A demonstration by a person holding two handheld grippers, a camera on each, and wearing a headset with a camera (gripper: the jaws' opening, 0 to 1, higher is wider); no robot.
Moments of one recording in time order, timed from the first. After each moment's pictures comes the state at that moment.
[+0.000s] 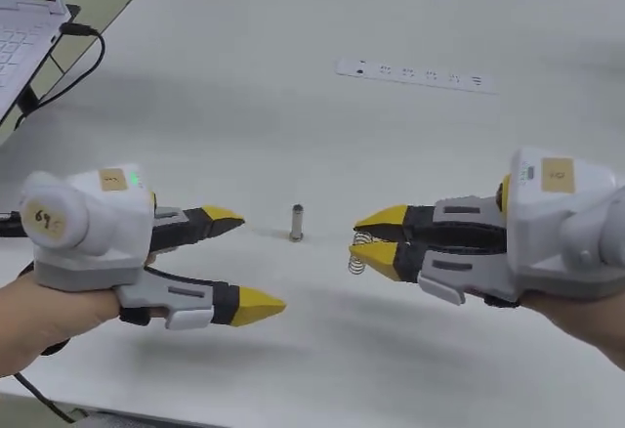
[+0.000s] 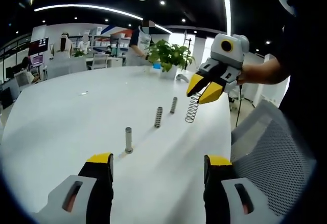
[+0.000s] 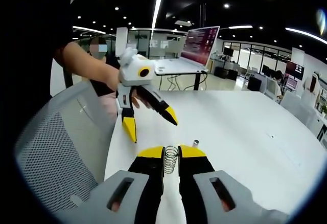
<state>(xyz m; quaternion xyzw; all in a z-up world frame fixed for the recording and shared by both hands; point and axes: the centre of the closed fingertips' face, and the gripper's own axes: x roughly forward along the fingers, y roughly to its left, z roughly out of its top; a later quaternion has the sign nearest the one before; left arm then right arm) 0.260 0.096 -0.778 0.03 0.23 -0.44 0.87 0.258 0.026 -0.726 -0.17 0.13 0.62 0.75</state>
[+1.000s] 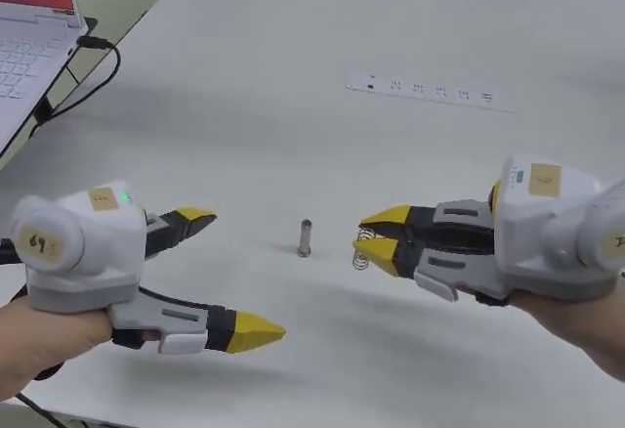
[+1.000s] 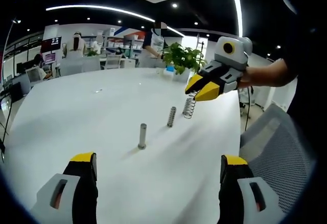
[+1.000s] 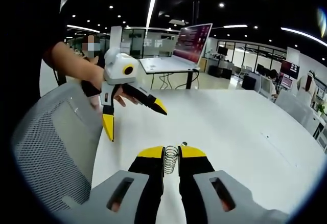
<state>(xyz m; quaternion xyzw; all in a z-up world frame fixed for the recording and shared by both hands) 0.265 0.116 -0.780 0.02 0.22 -0.39 0.89 0.285 0.037 -0.729 -0.18 0.13 0.60 0.76</state>
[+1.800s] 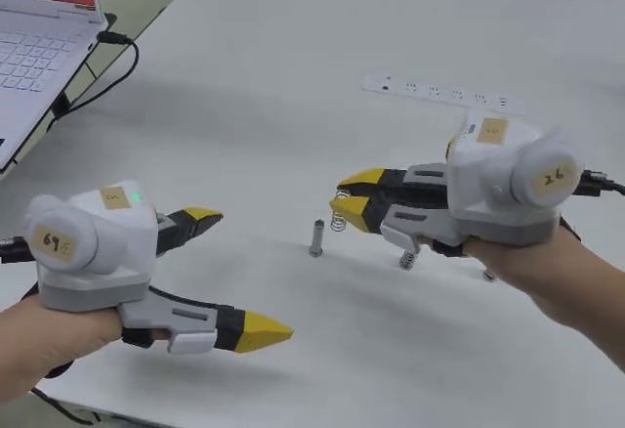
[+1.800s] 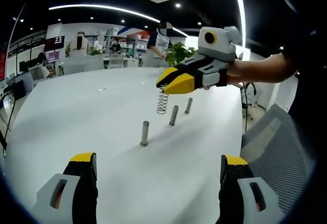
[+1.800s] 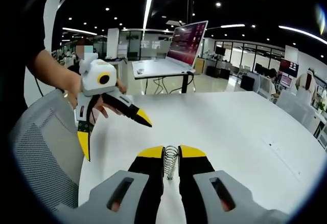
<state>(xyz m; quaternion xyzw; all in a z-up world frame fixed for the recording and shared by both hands) 0.264 0.123 -0.783 0.02 0.23 -0.38 0.90 0.320 0.080 -0.727 -0.17 0.14 0.60 0.77</state>
